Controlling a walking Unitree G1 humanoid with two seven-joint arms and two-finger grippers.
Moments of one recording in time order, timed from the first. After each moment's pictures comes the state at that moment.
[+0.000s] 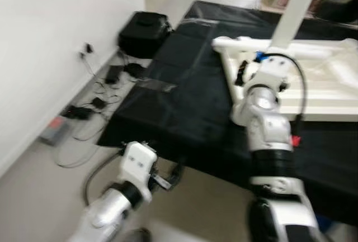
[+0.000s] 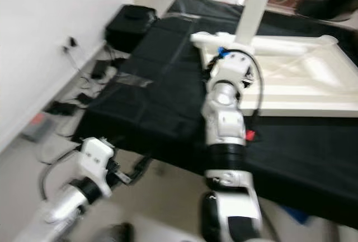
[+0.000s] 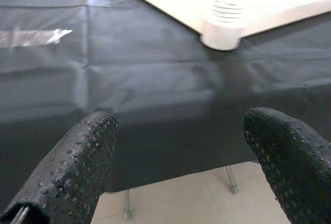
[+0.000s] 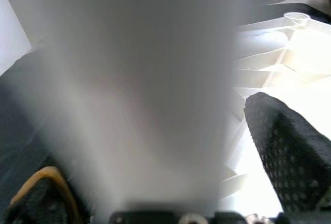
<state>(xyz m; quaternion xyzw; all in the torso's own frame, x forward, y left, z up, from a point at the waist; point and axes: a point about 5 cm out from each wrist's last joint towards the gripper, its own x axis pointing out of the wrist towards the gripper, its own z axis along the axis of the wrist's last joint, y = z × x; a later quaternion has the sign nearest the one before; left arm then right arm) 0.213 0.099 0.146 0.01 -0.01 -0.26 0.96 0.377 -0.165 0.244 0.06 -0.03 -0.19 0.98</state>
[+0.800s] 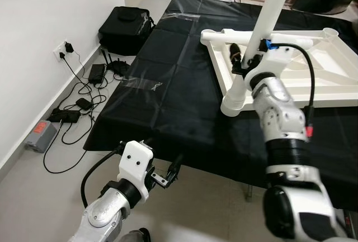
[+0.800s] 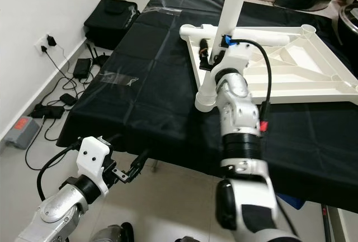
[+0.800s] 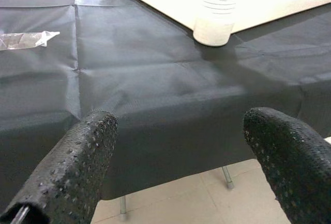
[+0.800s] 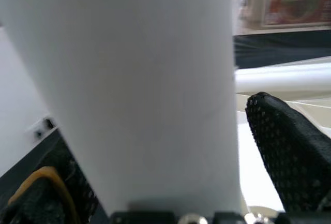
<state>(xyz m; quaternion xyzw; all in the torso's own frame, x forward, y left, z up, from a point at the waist) 0.214 0.101 0.148 0.01 -0.01 -0.26 0.97 0.386 -0.185 0.261 0.08 -0.09 0.05 0.99</state>
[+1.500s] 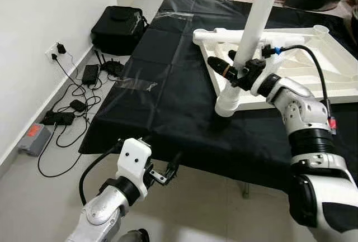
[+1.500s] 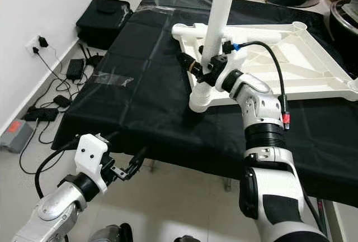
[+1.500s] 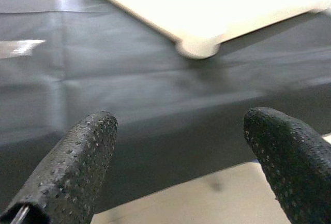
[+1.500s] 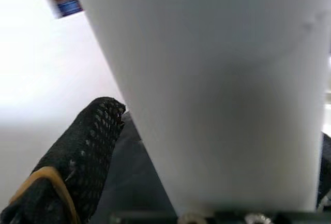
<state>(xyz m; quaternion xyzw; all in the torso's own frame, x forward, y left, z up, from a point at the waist) 0.207 0.092 0.153 -0.02 -0.01 -0.31 0.95 0.383 -0.180 0.254 0.06 -0.03 0.39 0.92</state>
